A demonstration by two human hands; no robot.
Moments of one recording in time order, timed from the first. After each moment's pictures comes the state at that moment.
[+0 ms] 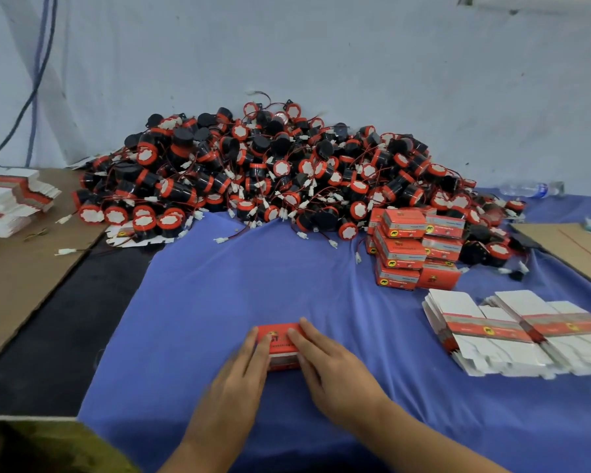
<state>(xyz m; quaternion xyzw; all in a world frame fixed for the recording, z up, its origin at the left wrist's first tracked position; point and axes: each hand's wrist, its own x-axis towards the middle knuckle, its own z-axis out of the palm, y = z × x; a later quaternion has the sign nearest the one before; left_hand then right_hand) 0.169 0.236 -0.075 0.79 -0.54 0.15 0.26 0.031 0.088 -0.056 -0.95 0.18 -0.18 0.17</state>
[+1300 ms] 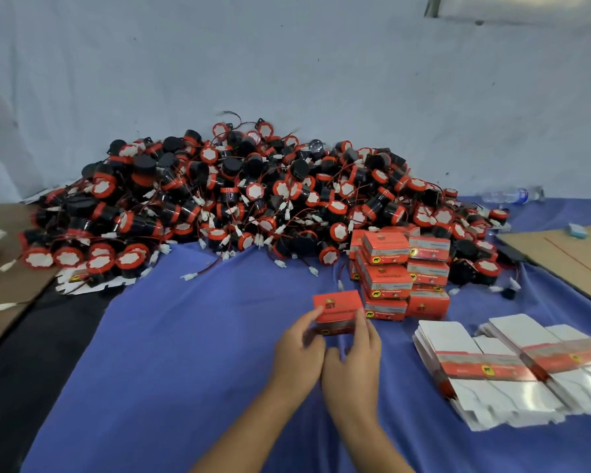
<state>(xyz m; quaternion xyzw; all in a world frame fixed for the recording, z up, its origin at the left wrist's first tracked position) 0.150 0.062 -0.010 0.68 -0.38 -0.28 0.57 0.065 0.028 -0.026 -0.66 0.48 -0.41 0.42</state>
